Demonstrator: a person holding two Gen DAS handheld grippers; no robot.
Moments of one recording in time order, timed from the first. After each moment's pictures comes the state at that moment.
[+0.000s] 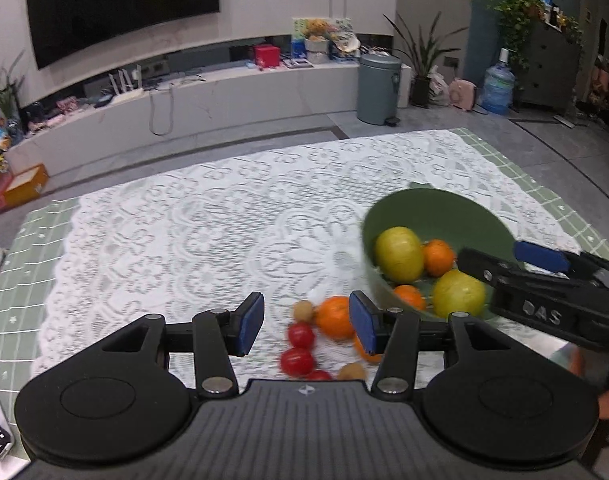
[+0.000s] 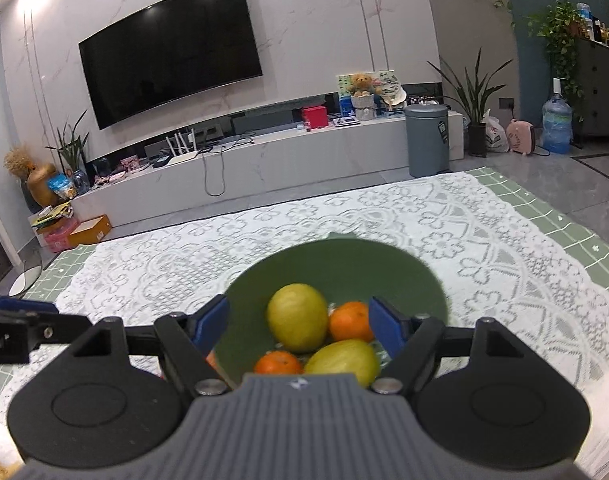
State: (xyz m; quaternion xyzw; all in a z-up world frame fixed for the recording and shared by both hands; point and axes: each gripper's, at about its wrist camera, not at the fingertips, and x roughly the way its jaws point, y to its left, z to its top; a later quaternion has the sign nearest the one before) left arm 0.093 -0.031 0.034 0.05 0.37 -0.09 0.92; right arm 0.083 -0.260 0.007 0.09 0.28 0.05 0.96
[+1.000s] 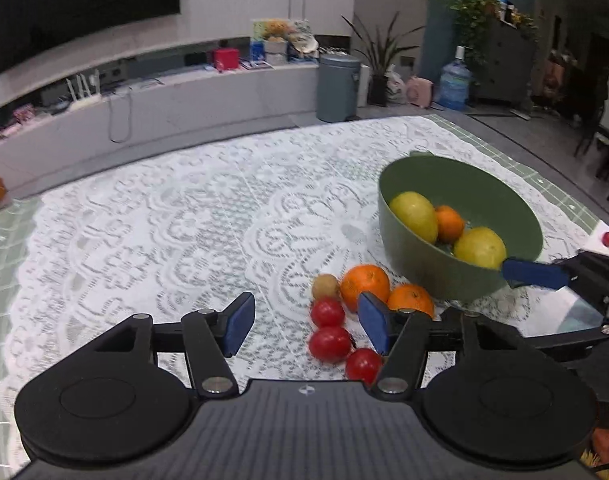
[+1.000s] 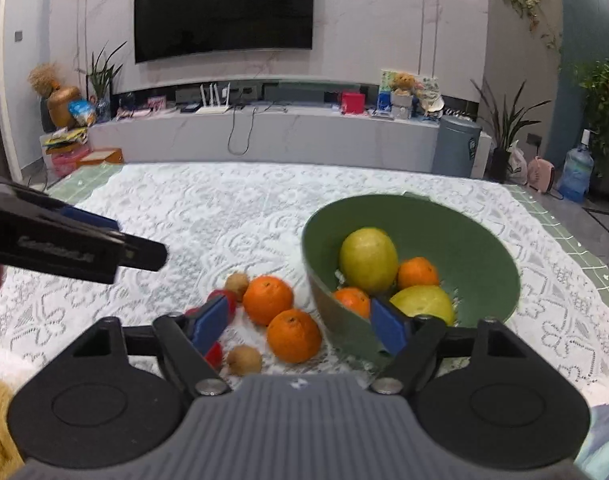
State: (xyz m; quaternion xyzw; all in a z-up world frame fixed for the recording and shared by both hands) left arm 0.107 0.025 -0.022 0.05 0.36 -0.18 0.91; right arm 0.050 -0.173 -0.026 -0.03 0.30 0.08 0.95
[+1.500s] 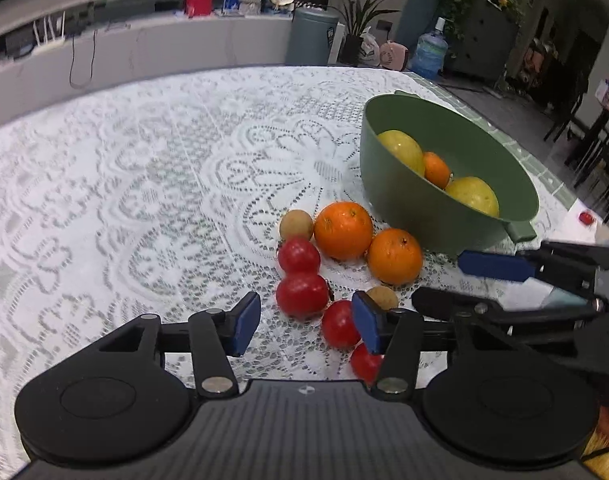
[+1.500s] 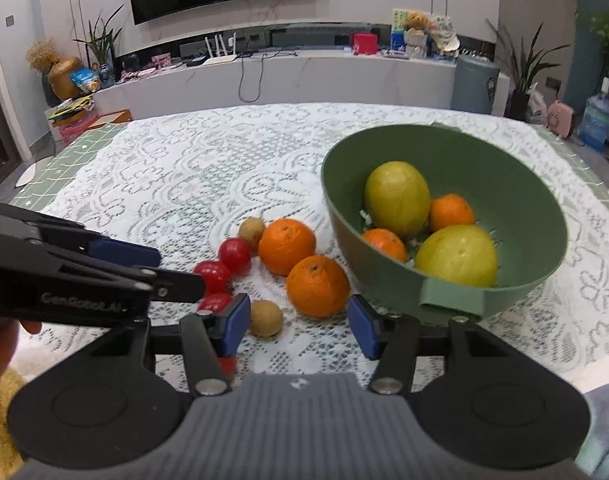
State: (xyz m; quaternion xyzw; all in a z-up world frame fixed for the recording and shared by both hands) left arm 0.125 0.029 -0.069 0.00 0.43 -0.23 0.87; right arm 0.072 -0.169 -0.051 -0.01 0.38 0.10 0.92
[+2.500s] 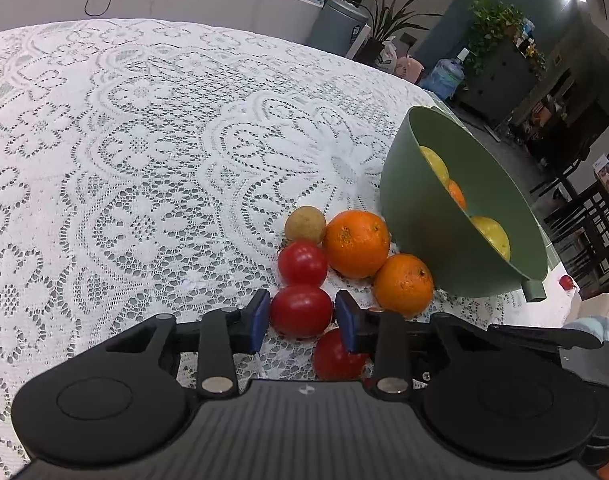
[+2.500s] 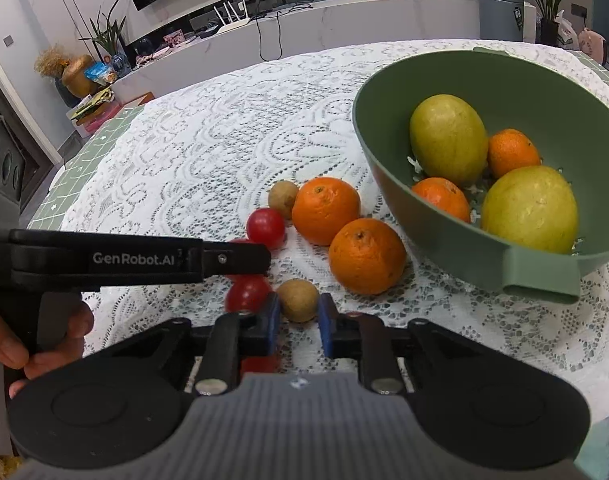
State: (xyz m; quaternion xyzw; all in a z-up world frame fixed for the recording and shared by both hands) left arm 0.159 0.039 -0.098 -0.12 0.46 -0.23 0.85; right arm 0.104 -0.166 -0.076 0.08 0.45 0.14 0.88
